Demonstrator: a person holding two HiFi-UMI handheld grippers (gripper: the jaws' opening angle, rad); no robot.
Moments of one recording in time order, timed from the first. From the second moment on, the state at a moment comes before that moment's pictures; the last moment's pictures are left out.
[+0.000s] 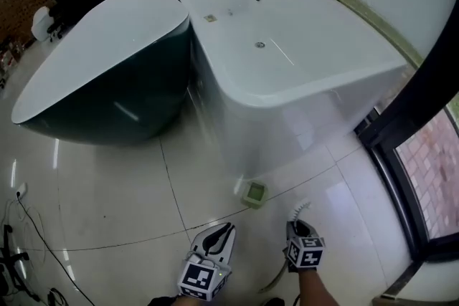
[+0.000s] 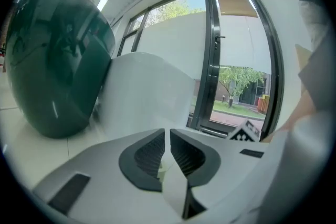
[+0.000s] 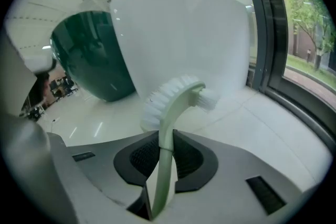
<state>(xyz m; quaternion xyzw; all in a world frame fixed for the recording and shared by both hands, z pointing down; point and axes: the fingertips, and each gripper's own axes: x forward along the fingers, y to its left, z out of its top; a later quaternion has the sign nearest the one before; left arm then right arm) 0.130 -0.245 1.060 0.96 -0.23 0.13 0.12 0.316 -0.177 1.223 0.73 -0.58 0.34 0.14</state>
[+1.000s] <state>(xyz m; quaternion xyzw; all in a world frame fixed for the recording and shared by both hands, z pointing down) 0.023 -0.139 0.279 0.96 -0.25 0.10 0.06 0.200 -0.058 0.308 0.67 -0.72 0.17 0.06</state>
